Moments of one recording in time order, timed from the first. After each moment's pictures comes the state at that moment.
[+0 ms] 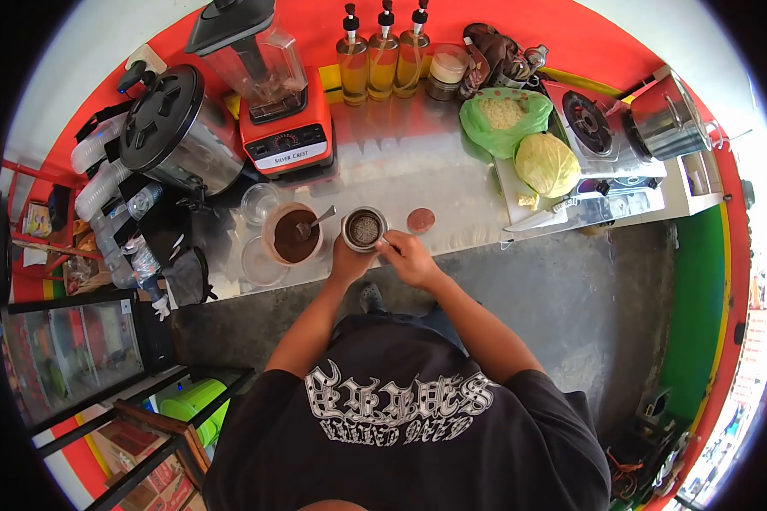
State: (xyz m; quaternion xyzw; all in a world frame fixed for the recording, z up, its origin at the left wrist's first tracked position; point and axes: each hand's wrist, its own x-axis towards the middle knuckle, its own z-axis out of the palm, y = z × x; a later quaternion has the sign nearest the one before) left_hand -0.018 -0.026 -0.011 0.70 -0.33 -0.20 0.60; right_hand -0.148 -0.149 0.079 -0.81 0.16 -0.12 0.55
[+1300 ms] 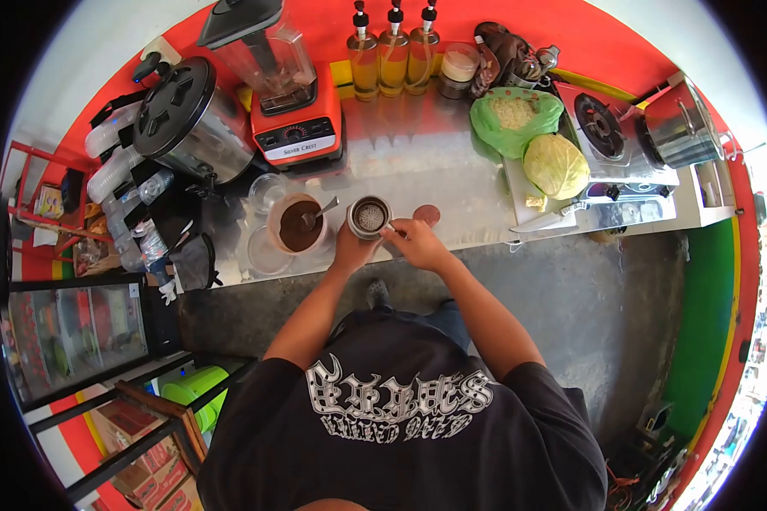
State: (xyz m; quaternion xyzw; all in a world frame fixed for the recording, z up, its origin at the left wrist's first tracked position) left_hand -0.013 -0.031 -0.022 0.72 -0.32 -0.19 0.58; right_hand -0.143 -0.179 0.078 -0.82 0.16 -0.02 0.55
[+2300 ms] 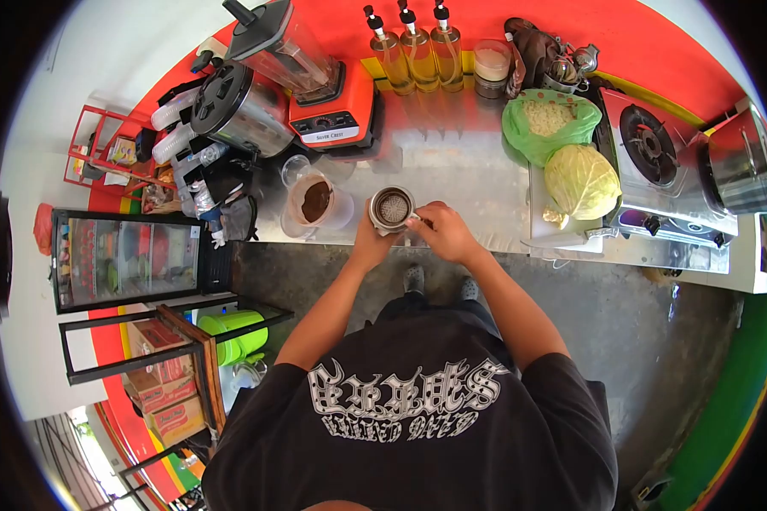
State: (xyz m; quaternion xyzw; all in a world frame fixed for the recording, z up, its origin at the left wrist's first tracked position) left_hand -0.080 -0.060 0.070 0.75 -0.28 -0.15 0.58; right_hand -0.179 -0.260 0.116 -0.84 0.00 -0.05 0.55
